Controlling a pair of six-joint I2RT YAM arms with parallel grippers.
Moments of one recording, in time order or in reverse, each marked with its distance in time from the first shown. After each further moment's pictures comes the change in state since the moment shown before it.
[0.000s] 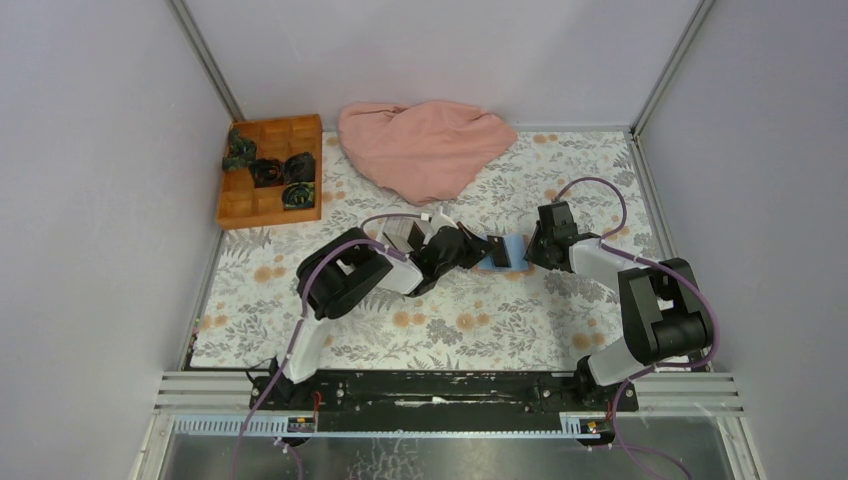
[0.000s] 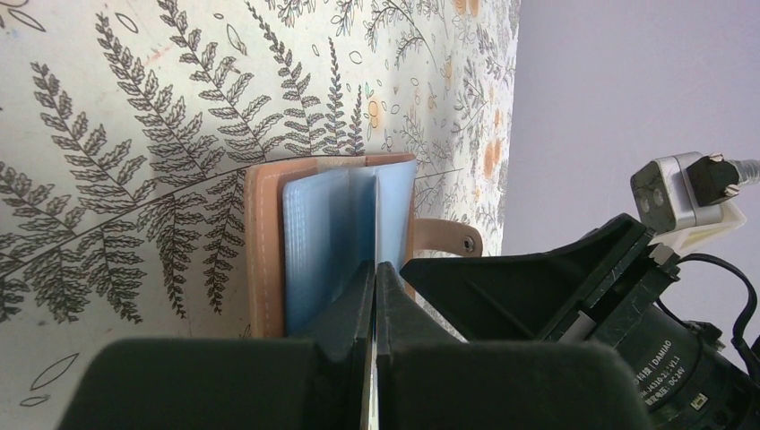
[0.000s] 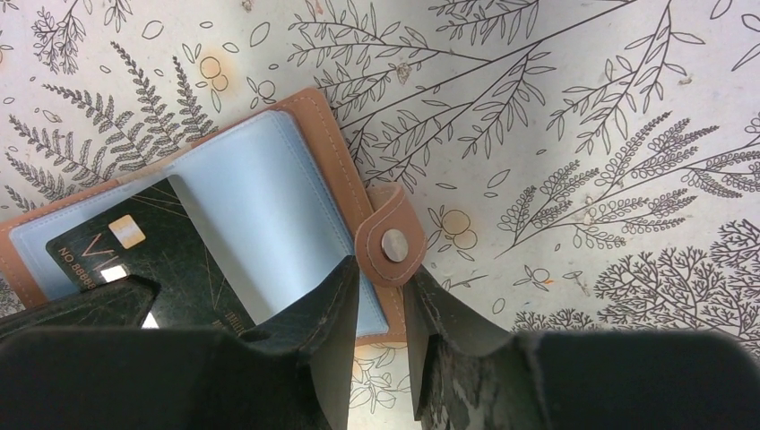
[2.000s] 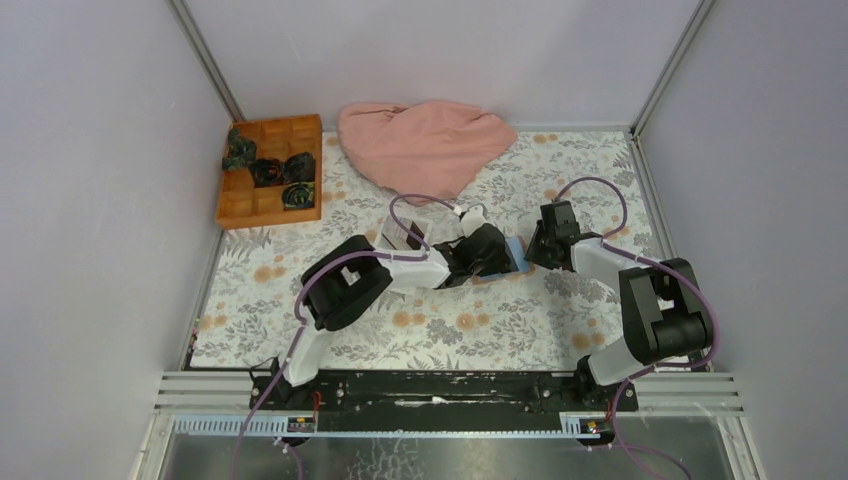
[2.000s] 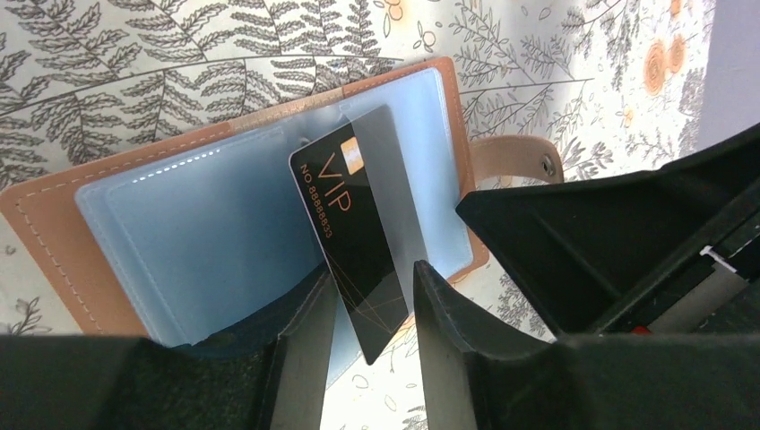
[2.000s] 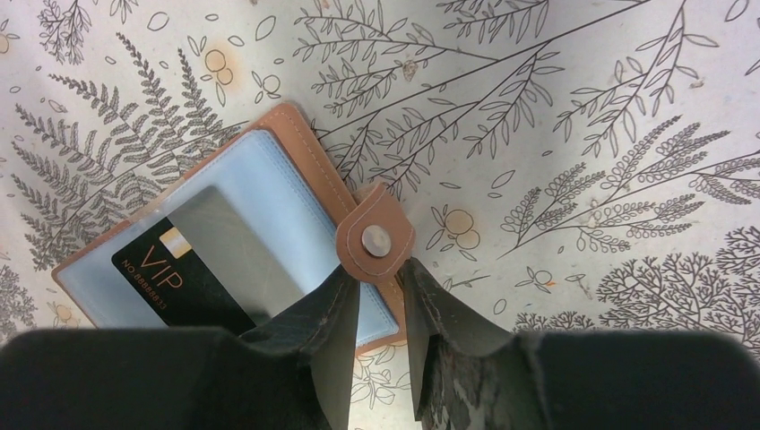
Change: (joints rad) left arm -0.127 -0.018 0.304 -0.644 -0.151 0.258; right arm -0.010 0.000 0.003 0.000 -0.039 -0.018
